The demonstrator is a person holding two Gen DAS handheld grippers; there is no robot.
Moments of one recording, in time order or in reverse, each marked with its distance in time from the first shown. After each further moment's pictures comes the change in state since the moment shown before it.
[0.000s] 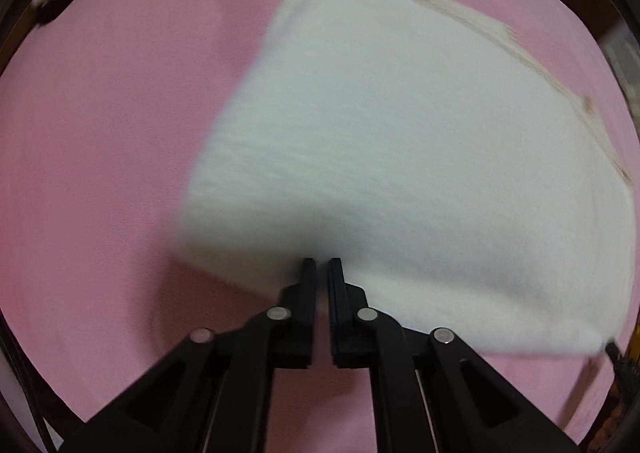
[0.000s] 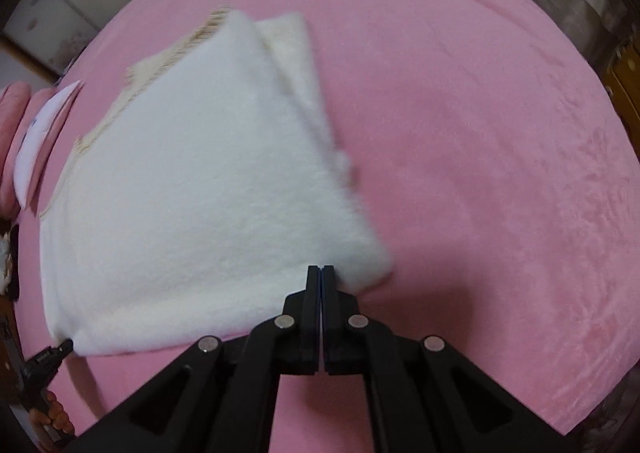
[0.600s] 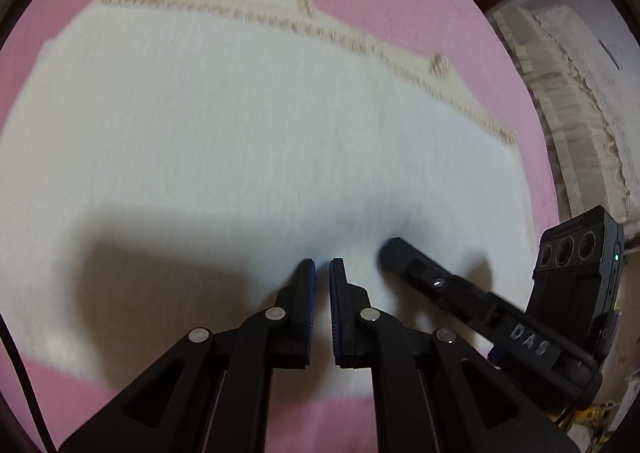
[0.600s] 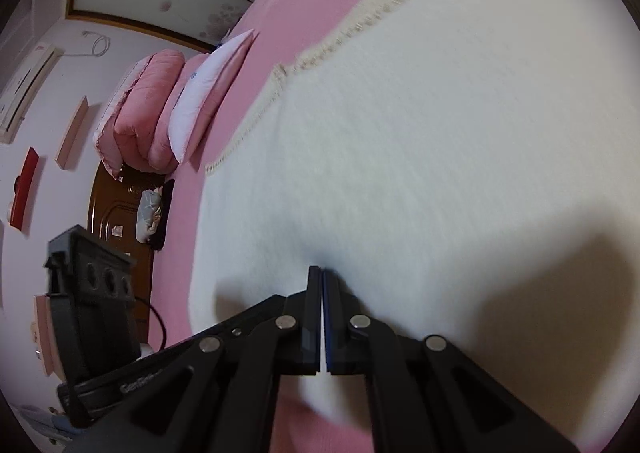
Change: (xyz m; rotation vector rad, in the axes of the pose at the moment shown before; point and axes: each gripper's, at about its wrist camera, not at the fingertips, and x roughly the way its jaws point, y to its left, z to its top) left arm 0.031 -0.106 0.039 0.152 0.014 -0.375; right arm 0.092 0.169 0.008 -0.116 0.097 0.657
